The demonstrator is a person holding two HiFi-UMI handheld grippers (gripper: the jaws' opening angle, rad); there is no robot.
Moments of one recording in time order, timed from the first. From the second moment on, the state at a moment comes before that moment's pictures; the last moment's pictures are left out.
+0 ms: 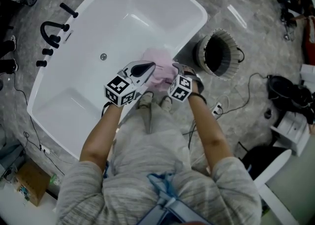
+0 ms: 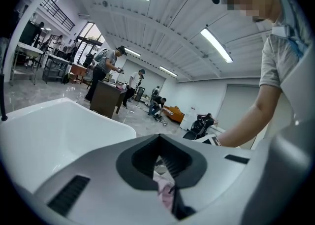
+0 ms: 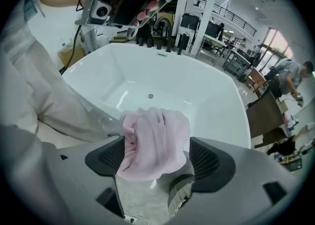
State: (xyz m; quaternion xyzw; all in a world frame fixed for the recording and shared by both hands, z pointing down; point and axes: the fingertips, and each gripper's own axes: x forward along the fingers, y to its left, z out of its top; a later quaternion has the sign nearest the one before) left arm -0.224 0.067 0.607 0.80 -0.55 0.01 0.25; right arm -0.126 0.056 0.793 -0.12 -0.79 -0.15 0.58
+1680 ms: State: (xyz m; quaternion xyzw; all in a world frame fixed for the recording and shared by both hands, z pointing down) left arm -0.255 0.062 0.687 0.77 -0.56 0.01 0.32; right arm -0.153 0.048 0.903 -0.15 -0.75 -0.12 0.63
